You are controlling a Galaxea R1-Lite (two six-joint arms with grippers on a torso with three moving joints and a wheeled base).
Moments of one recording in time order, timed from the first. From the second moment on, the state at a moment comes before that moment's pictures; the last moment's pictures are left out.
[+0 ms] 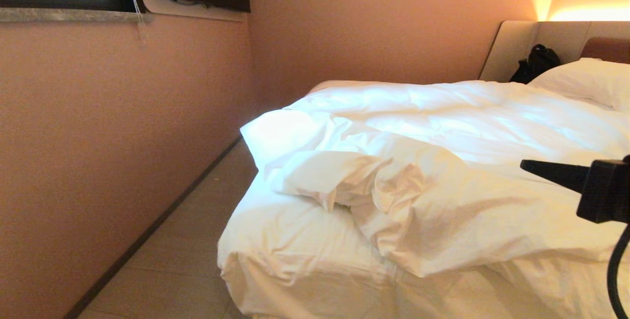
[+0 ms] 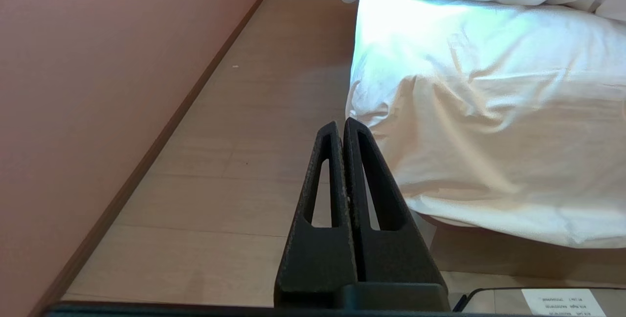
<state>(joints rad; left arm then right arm) 0.01 0.00 -0.03 0.10 -0.03 0.03 0.48 1.10 -0.81 -0.06 -0.13 0.24</state>
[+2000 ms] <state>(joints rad) 0.01 0.00 -0.03 0.10 -0.03 0.03 0.04 0.46 -0.64 0.06 -0.39 0.13</state>
